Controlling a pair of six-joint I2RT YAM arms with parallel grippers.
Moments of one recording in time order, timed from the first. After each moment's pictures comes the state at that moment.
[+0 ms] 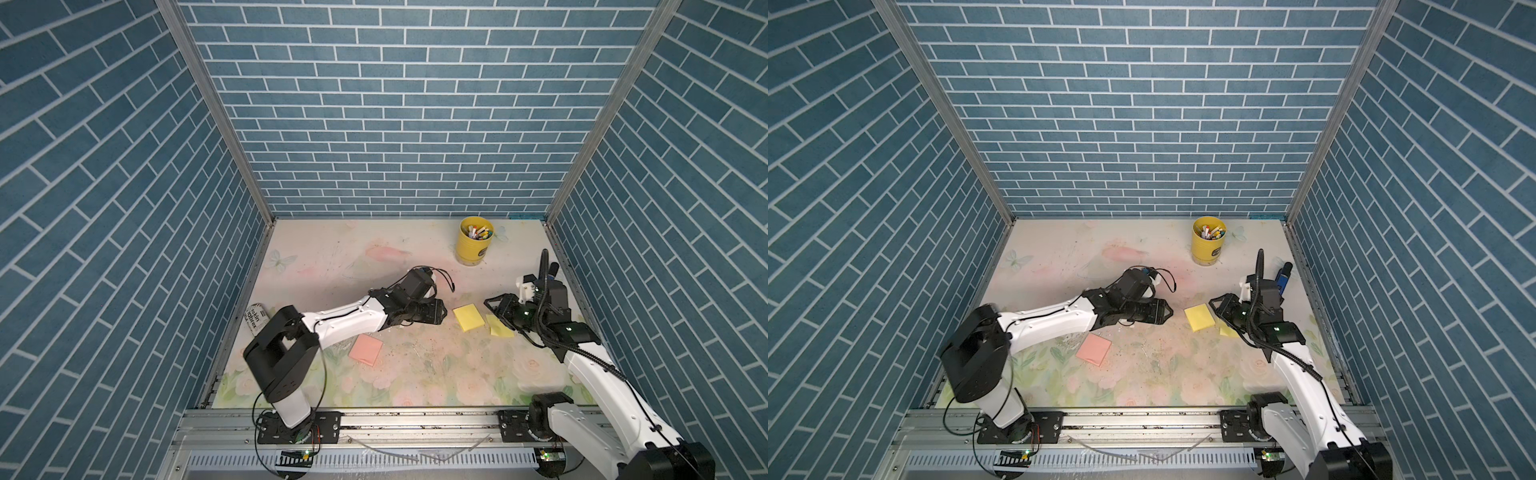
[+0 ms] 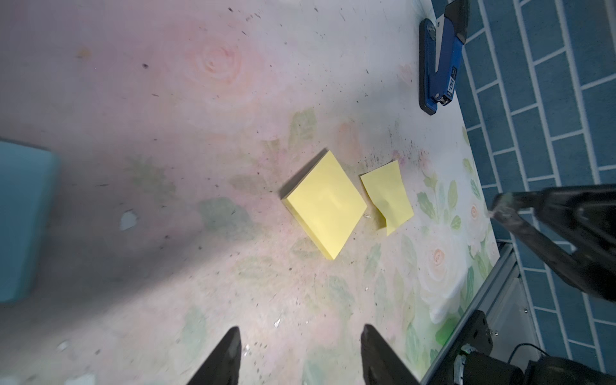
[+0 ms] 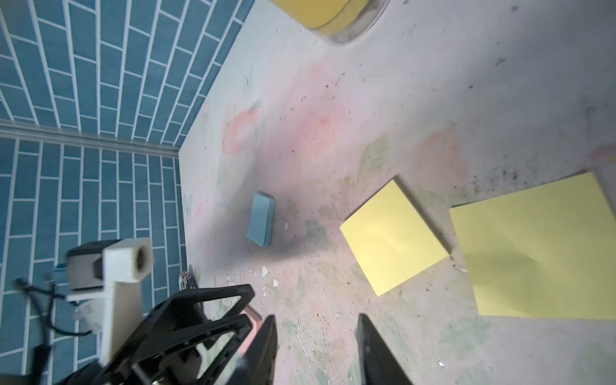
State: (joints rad) left arm -0.87 1.63 1.08 -0.26 0.15 -0.64; right arm 0.22 0.92 0.60 -0.41 -0.43 0.78
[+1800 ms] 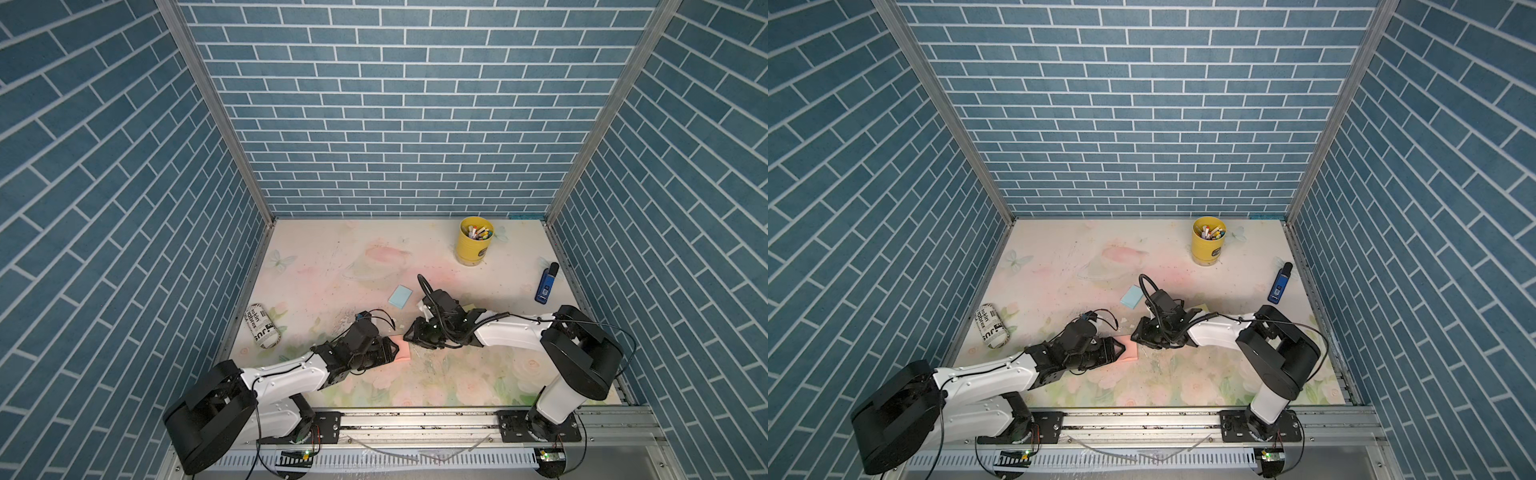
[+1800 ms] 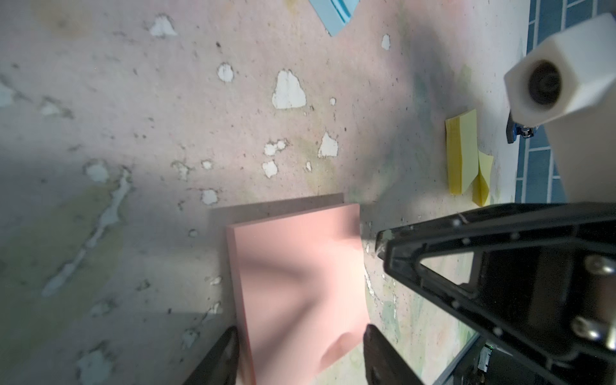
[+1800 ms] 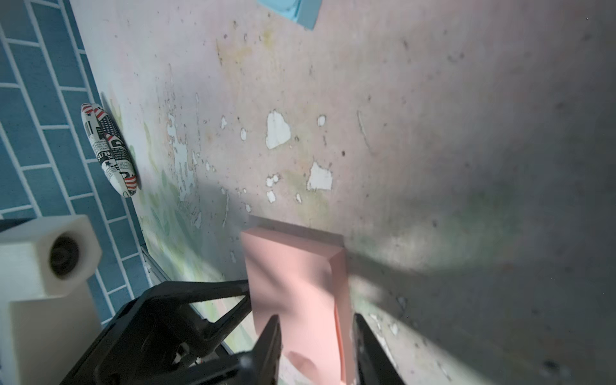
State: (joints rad) left arm -0.82 1.18 0.33 0.04 0.12 -1.02; right arm 0.91 1.64 0.79 -0.06 -0.37 1.02
